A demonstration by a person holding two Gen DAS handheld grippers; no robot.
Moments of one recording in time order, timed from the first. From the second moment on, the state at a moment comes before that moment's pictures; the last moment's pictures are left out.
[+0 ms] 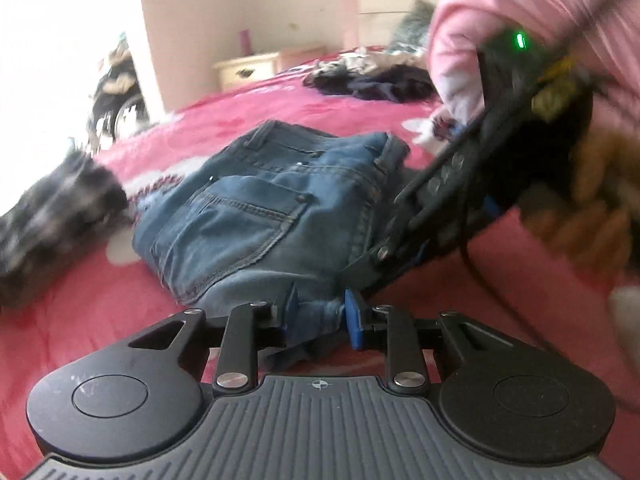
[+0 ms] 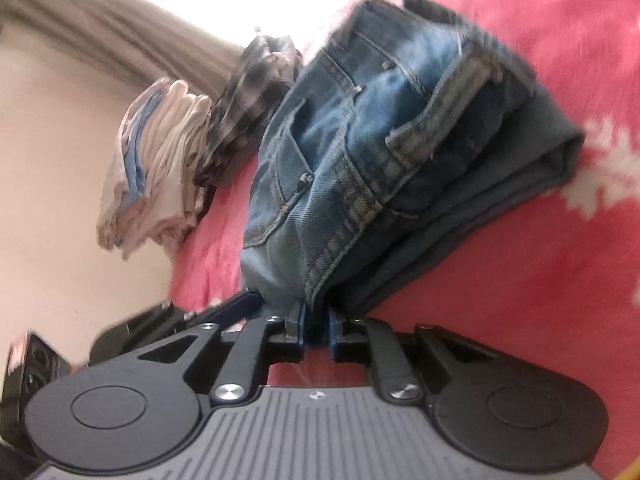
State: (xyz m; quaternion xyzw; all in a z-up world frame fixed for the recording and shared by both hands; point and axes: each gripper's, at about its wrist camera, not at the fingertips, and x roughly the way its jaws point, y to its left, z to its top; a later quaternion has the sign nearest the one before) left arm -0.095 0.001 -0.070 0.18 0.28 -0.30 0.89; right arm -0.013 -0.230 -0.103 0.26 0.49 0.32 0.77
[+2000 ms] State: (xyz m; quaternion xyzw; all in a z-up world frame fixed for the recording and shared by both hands) left arm -0.056 0.018 -0.046 0.13 0.28 -0.29 0.91; right arm 0.009 -0.214 -0.066 -0.02 0.32 0.25 0.91
